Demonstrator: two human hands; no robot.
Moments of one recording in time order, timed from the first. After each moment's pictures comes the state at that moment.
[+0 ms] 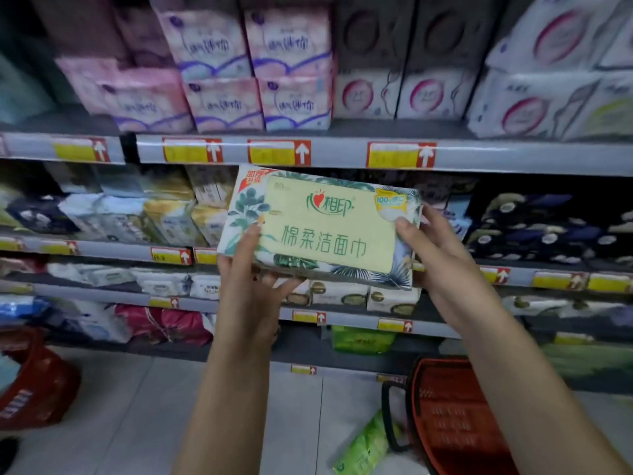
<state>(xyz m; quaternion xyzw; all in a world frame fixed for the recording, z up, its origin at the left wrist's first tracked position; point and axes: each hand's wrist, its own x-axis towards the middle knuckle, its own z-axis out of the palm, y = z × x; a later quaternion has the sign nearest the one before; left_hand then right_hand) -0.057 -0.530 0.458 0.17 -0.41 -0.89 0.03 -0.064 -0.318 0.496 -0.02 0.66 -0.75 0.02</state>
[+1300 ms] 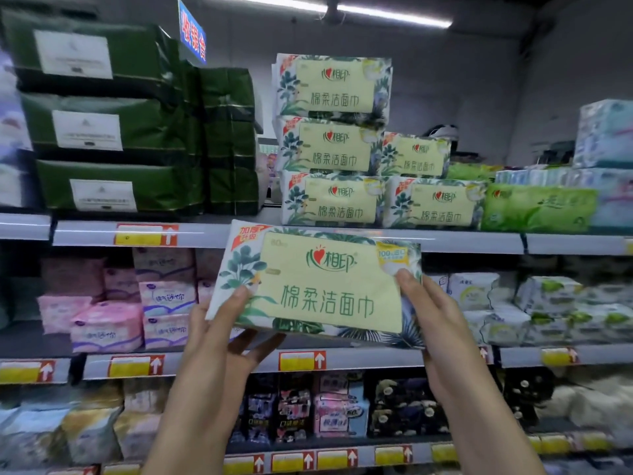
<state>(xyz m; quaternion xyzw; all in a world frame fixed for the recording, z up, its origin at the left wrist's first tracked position) -0.024 -0.462 0.712 -0.10 -0.41 -0.91 0.06 0.020 -0.261 0.758 -0.04 0.64 -0.74 -0.23</state>
